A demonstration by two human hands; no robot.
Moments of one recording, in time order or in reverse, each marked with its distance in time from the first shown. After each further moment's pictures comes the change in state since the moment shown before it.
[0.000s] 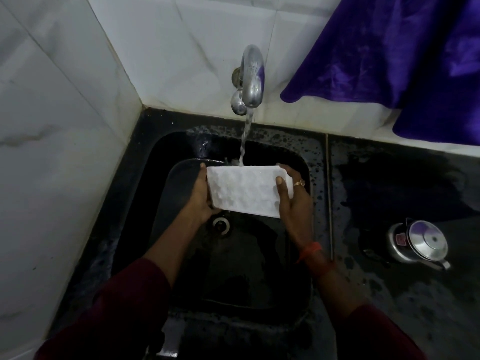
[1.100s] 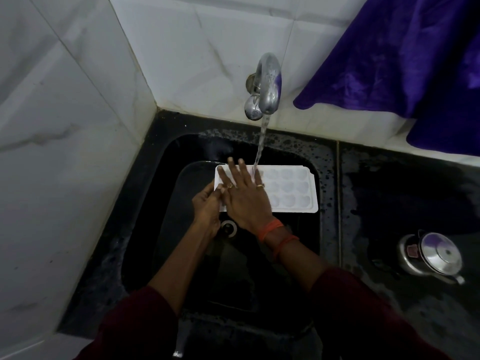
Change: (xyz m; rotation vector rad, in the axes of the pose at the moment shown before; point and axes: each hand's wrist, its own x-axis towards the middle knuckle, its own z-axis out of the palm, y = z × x) left_hand -0.024 -0.022 -0.006 -0.049 0.188 0.408; right_hand 0.014 -0.017 0.107 -0.781 -0.463 -0.476
